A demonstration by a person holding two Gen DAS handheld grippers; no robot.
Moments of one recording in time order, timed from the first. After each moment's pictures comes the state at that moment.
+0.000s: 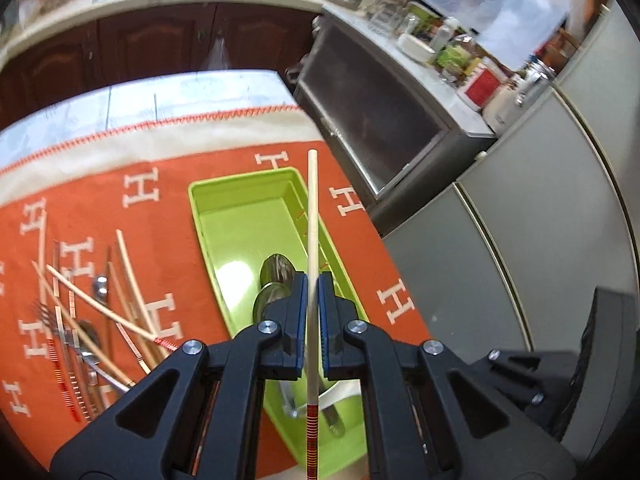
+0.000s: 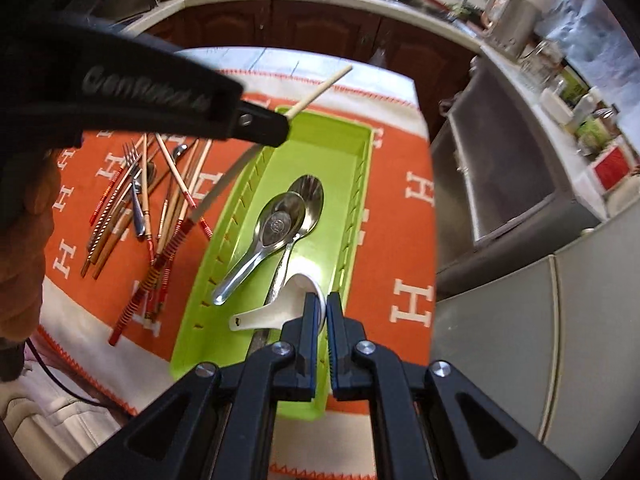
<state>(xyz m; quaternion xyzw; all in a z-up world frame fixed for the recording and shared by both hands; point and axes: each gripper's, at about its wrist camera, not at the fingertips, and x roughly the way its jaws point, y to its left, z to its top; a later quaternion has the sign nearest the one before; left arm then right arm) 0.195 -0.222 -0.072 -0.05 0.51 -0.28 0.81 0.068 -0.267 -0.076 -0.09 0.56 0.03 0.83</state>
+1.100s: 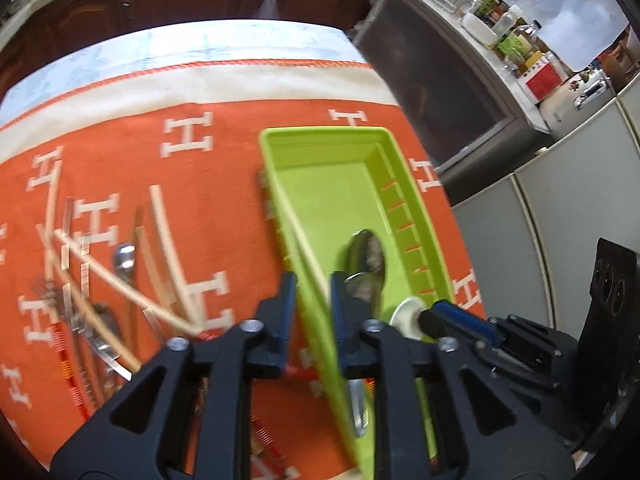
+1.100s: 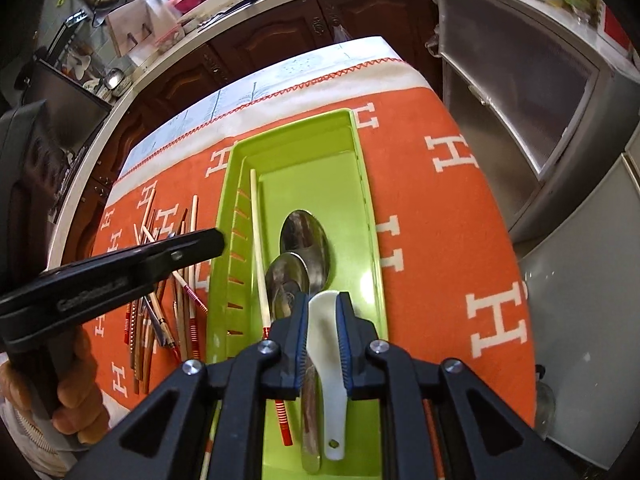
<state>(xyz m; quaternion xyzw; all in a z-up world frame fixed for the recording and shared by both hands) 0.227 -0.180 -0.134 -0.04 0.56 -0.21 0.80 0.113 -0.310 -0.120 0.16 0.54 0.03 0.82</state>
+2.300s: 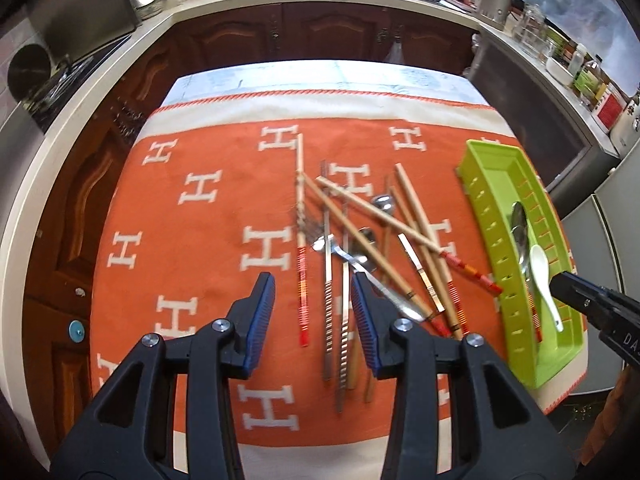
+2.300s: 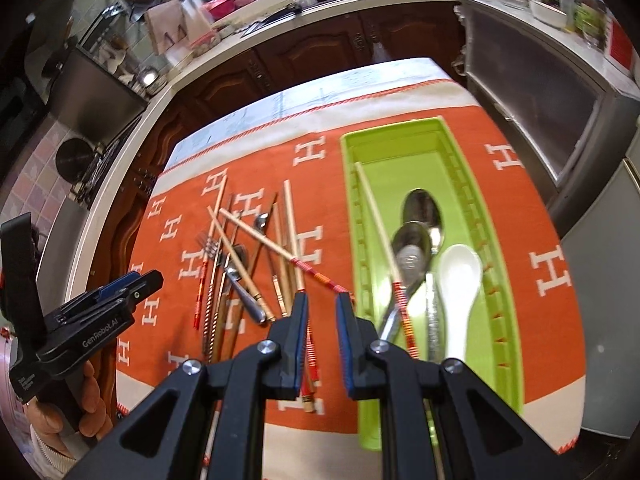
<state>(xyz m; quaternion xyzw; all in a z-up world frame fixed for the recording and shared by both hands) 0.133 0.008 -0.095 0.01 0.50 -0.04 0.87 0.077 -0.215 -0.076 0.15 0.51 0.05 0.84</state>
